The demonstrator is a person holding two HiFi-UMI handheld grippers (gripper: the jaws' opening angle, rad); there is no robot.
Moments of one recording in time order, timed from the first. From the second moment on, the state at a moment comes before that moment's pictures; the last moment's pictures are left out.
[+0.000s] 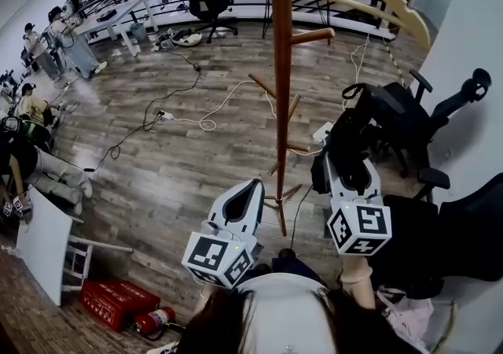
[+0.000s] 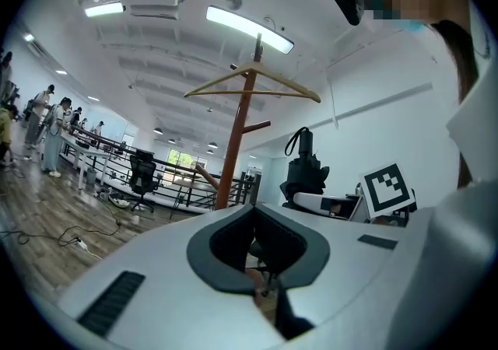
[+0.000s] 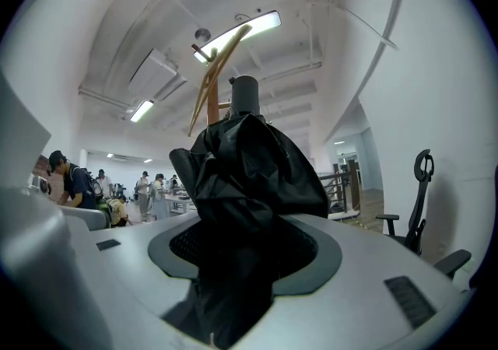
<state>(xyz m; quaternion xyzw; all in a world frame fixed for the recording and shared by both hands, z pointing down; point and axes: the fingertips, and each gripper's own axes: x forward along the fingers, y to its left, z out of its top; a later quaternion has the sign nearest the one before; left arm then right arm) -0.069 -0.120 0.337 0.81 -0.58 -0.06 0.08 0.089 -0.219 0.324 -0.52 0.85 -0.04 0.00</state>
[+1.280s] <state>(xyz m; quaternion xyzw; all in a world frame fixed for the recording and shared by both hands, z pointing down) -0.087 -0.040 0.345 0.84 -0.53 -0.06 0.09 0.061 -0.114 0.331 -0.55 0.84 -0.03 -0.01</state>
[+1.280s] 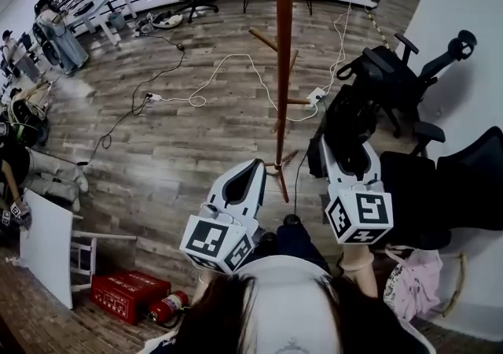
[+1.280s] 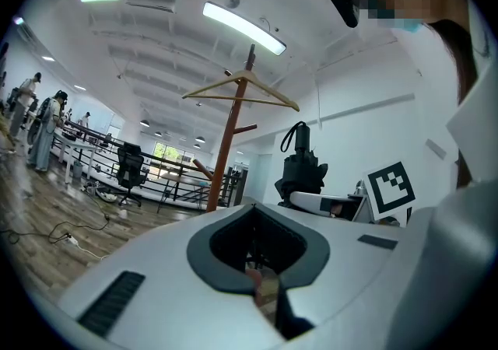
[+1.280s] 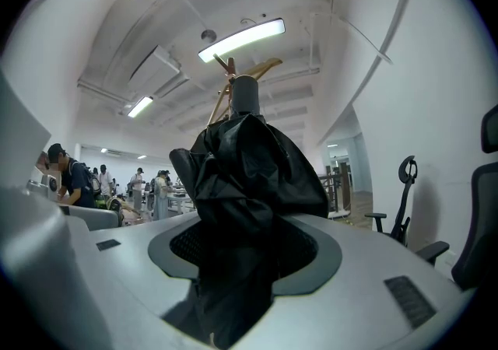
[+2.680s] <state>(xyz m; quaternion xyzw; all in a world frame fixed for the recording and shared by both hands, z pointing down) -0.040 -0.039 0.339 0.84 -0.53 -0.07 0.08 0.078 -0.094 0.326 -0.51 0.86 -0.03 -0.01</state>
